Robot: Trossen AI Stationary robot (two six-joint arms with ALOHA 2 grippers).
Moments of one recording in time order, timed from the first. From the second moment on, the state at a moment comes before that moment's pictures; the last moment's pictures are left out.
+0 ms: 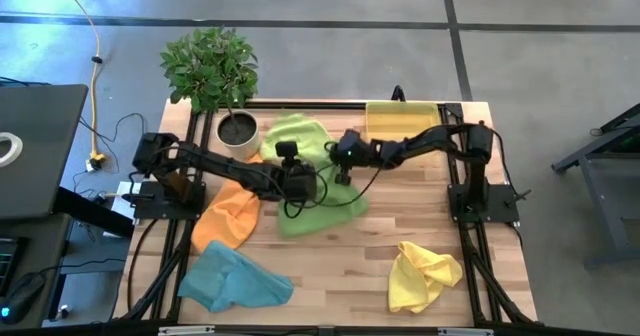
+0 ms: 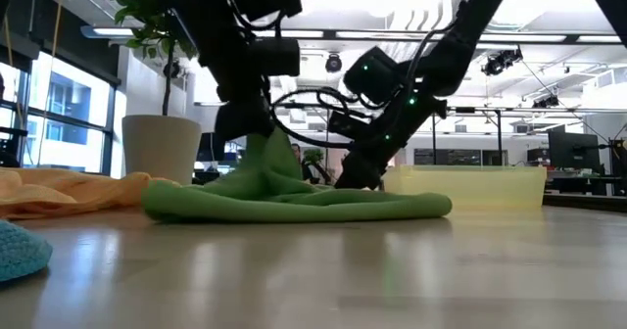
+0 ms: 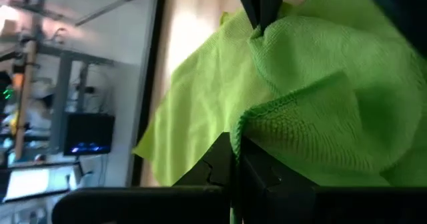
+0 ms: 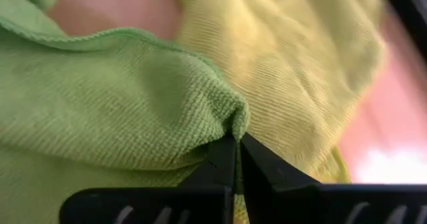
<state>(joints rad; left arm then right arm) 0.05 1.74 1.09 -0.50 -0.84 0.09 -0.29 1.93 0.94 0.22 0.15 -0.25</state>
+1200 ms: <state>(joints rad) 0.15 1.31 1.12 -0.51 -0.81 0.45 -0.14 1.25 0.96 -0.26 0.59 -0.44</state>
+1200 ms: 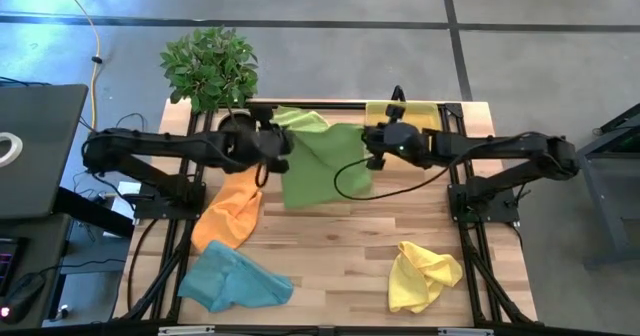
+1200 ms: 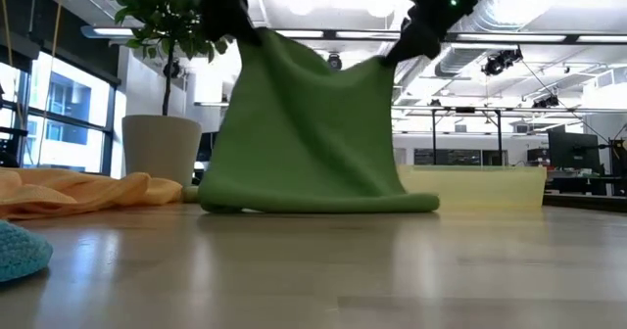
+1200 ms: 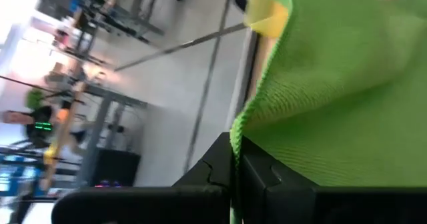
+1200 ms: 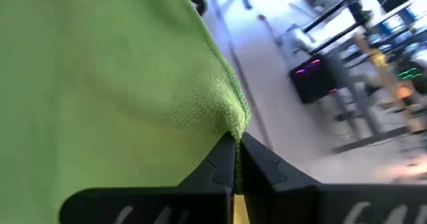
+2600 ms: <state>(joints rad) -0.25 1.57 1.20 -0.80 -0.52 -0.06 0.28 1.47 1.14 -0.84 0.50 0.29</state>
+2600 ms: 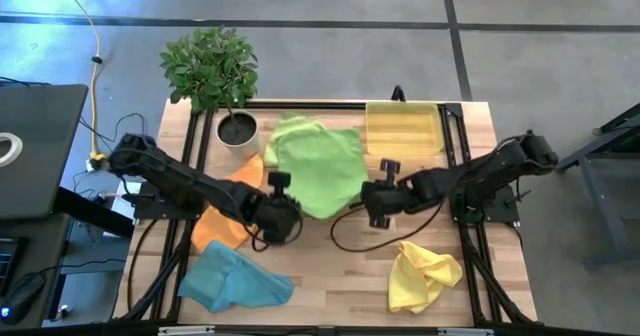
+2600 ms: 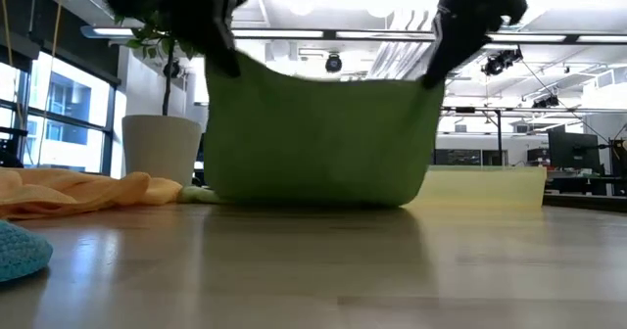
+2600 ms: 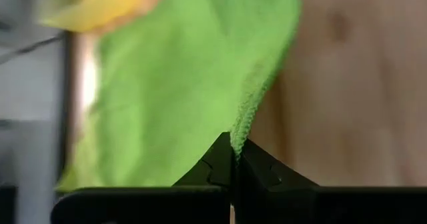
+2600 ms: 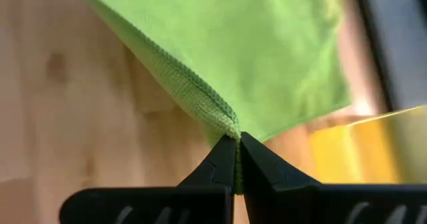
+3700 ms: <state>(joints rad) -0.04 1.33 1.30 -0.83 -0.94 0.28 0.07 1.53 1.56 -0.98 0.84 -0.21</state>
